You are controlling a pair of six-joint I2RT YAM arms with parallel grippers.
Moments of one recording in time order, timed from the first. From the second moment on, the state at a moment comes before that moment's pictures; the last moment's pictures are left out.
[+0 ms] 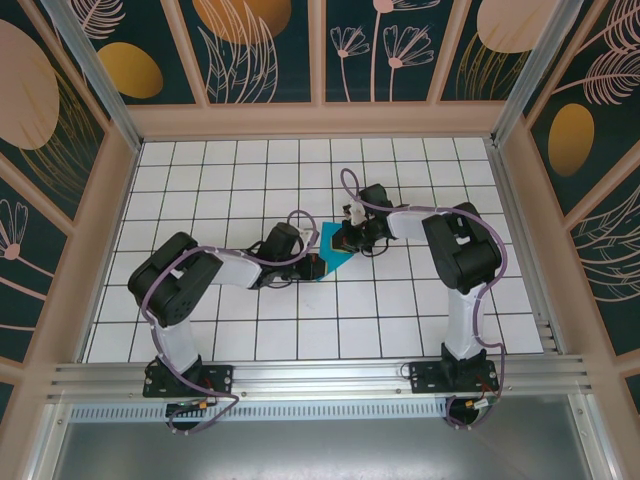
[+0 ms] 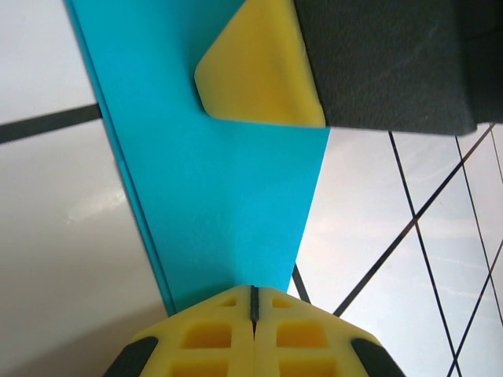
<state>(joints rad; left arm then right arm) -0.68 1.83 0.73 0.33 0.44 -0.62 0.46 2.01 1.13 -0.22 -0.66 0.52</state>
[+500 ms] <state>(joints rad) -0.71 1.78 0.66 0.35 0.42 -0.61 0.46 2.01 1.13 -0.23 -0.66 0.52</state>
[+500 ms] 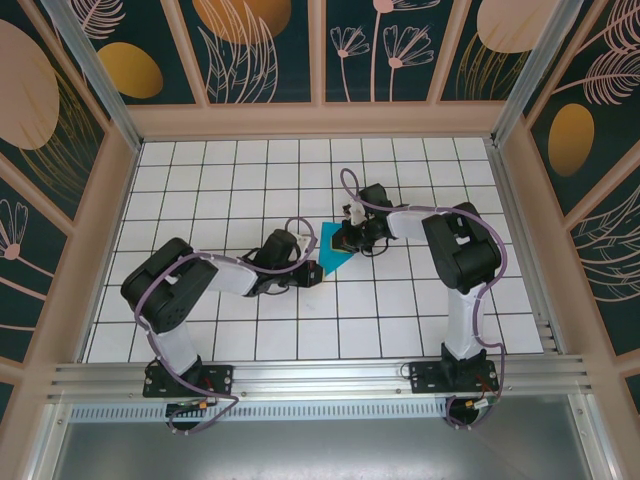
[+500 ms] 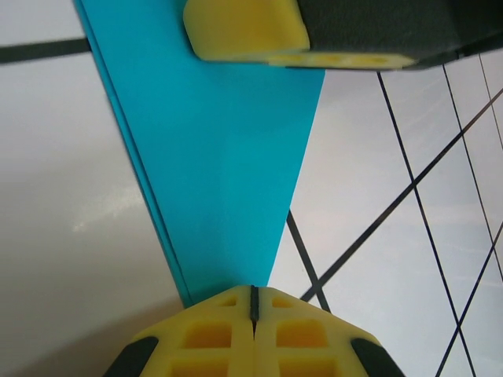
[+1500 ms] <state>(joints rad) -0.74 1.80 0.81 0.21 0.25 -0.69 0.46 2.02 1.13 -0.23 -0.67 0.52</state>
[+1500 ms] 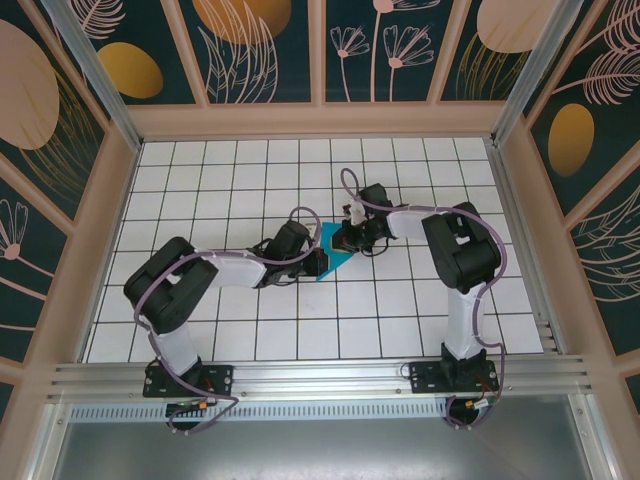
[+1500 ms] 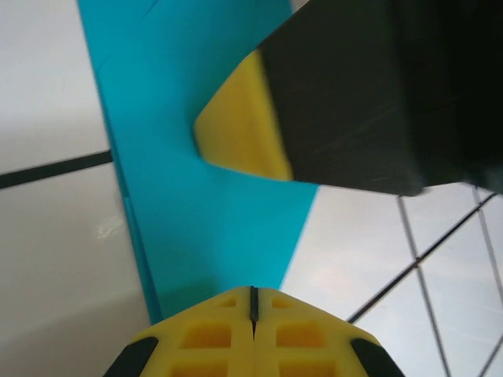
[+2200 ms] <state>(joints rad) -0.77 1.62 0.59 0.19 0.28 -0.71 0.46 2.02 1.13 -0.22 -0.67 0.53</state>
